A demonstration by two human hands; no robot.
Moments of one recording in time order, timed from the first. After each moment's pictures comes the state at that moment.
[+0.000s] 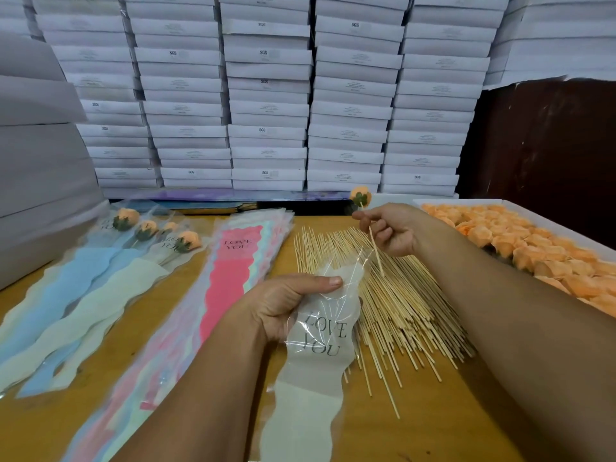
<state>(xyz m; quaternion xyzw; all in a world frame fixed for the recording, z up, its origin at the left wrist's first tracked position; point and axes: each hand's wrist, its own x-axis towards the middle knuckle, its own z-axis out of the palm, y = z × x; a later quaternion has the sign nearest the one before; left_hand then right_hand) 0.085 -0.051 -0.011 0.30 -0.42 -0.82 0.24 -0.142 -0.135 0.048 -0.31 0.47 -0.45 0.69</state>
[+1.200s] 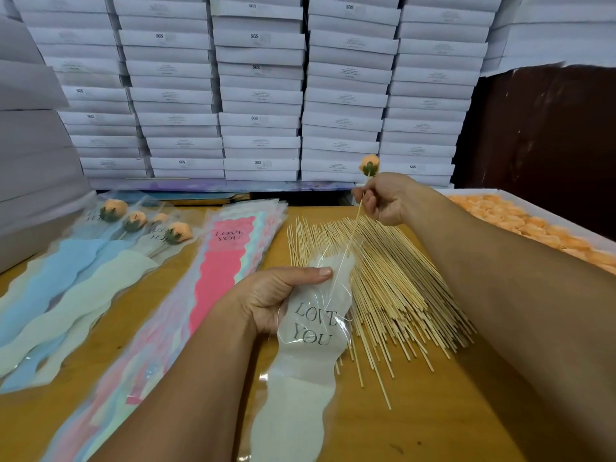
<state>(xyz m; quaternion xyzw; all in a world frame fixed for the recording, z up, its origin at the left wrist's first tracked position) 0.085 -0.053 -0.012 0.28 -0.41 -0.84 0.22 -0.147 -0.167 0.066 -0.32 0.53 -0.51 0.60</state>
